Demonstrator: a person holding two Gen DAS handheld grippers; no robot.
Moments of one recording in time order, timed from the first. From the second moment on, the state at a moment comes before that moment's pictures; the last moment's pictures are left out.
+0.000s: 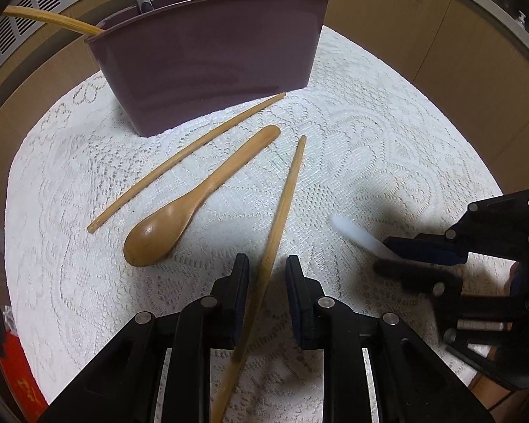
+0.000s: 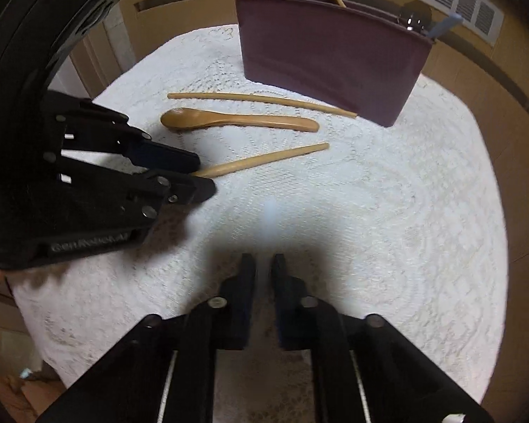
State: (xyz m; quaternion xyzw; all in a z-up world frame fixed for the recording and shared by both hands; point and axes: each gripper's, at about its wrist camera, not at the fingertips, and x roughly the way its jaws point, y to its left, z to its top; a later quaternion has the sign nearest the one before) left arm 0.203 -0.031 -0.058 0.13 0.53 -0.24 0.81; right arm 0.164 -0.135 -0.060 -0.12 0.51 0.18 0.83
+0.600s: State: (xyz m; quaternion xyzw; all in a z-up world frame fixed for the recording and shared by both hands) left arm 0.241 -0.080 -0.060 0.19 0.54 -0.25 0.78; right arm 0.175 -0.204 -0.044 -0.05 0.49 0.14 0.86
